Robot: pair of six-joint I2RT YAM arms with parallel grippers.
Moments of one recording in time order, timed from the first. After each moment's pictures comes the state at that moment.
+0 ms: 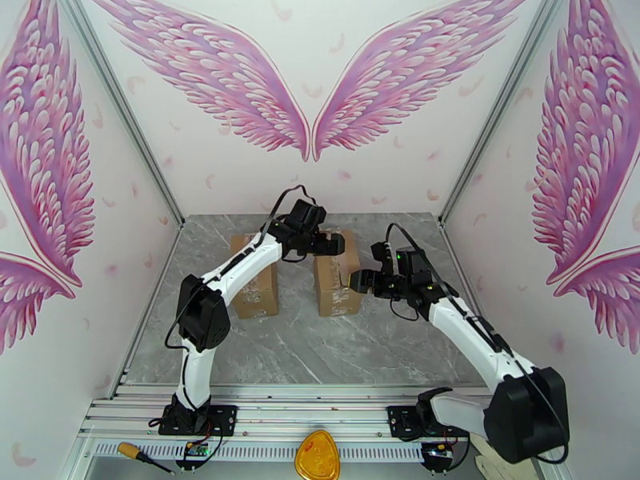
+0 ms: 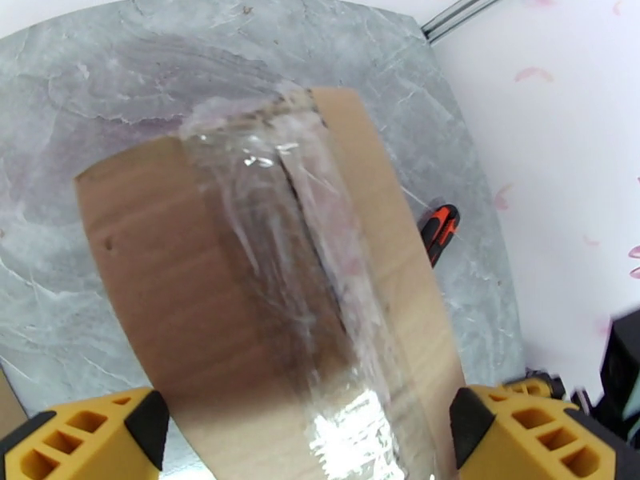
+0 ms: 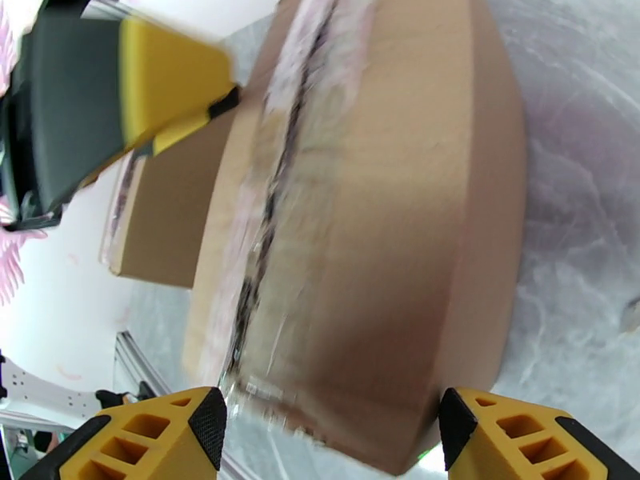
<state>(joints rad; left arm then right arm) -0.64 2.11 2.05 -0.79 0.21 -0.48 0.24 1.20 0.85 -0.36 -0.53 0.45</state>
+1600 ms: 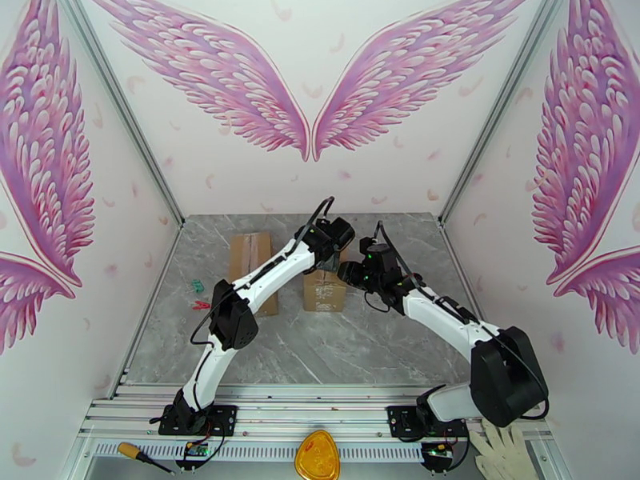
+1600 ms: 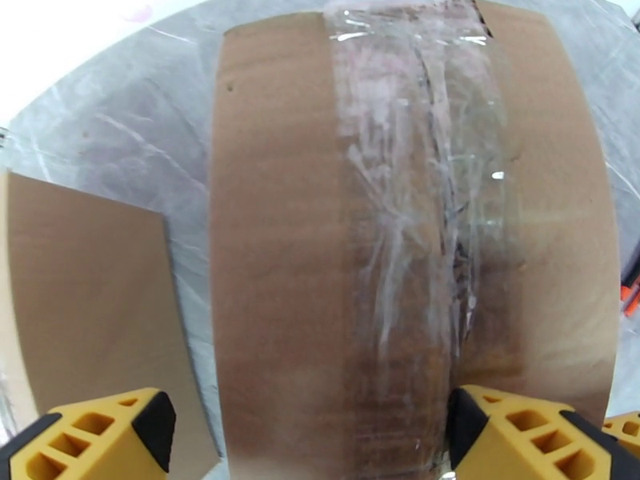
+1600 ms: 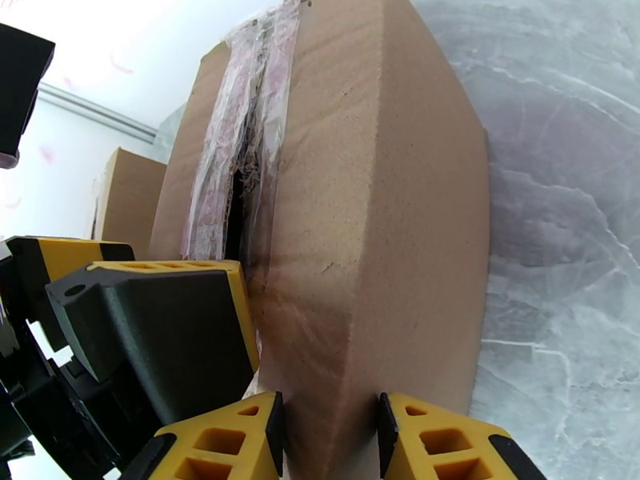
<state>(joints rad) -0.81 2.28 2.33 -1.26 -0.52 -0.56 0.41 1.46 0.95 -0.14 -0.22 0.68</state>
